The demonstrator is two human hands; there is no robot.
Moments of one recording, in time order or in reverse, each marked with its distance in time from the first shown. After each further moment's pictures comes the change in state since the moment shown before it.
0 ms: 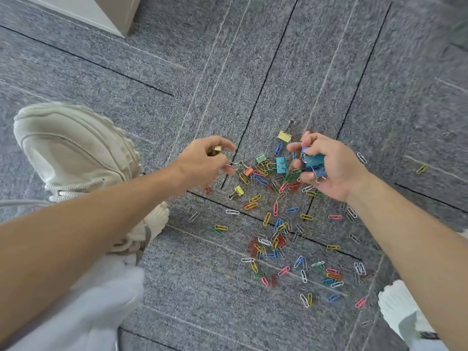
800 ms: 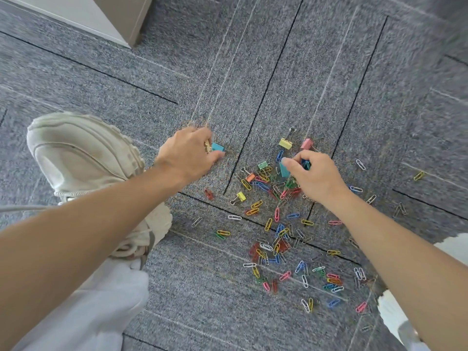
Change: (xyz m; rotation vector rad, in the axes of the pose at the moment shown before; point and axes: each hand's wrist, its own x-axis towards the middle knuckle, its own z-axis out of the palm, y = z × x) left_hand 0.012 0.003 -0.026 0.883 0.403 0.243; right_hand 0.008 0.023 0.006 -1.006 0.240 -0.392
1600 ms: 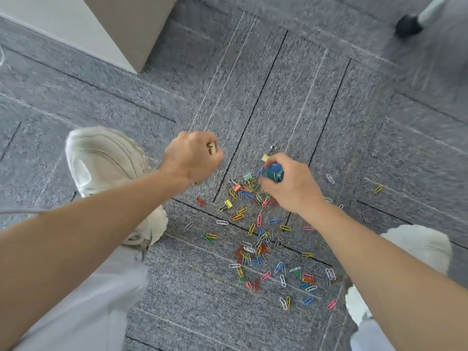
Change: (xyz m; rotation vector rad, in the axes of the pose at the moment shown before) left_hand -0.016 0.047 -0.046 -0.207 0.046 0.002; right_hand -0.035 -0.055 -0.031 -0.081 -0.102 -0.103
